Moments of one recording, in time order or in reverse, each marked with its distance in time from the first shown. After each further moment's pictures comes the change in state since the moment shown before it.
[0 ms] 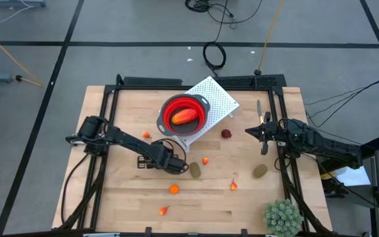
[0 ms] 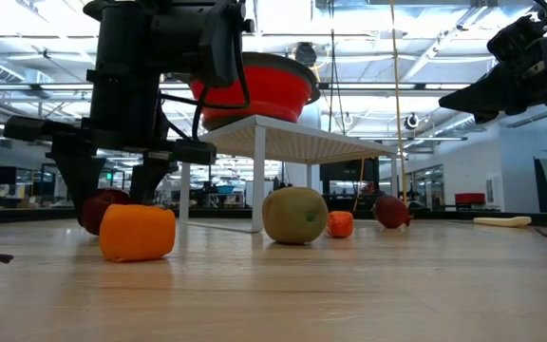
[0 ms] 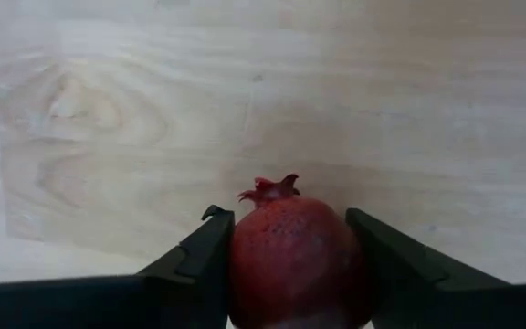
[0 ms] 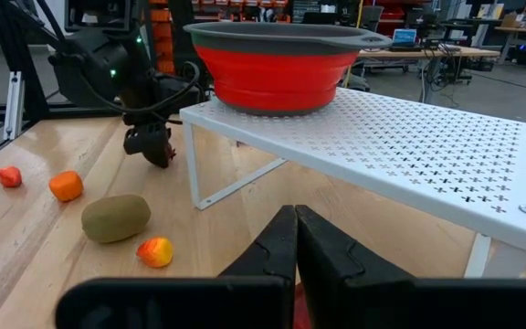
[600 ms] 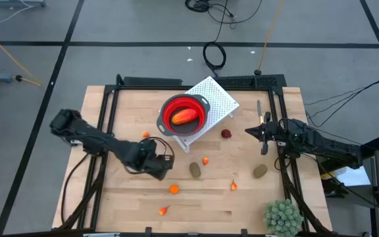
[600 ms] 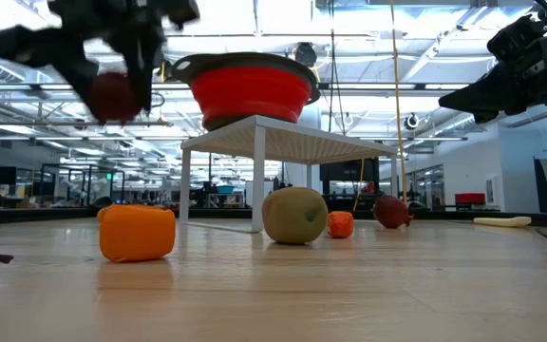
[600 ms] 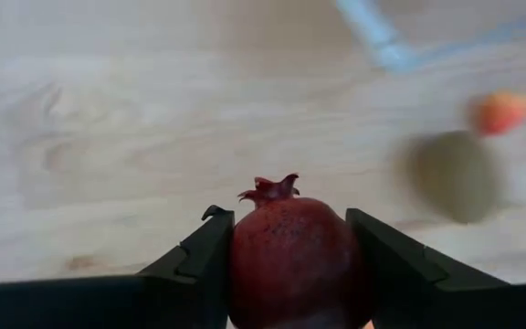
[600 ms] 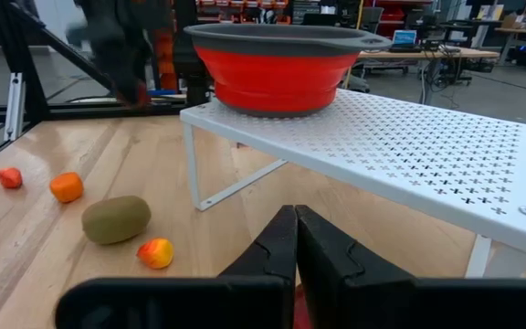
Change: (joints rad) left arm -0.149 -0.340 0.004 0.022 -0.214 0.029; right arm 0.000 0.000 0.000 0.003 0.000 0.000
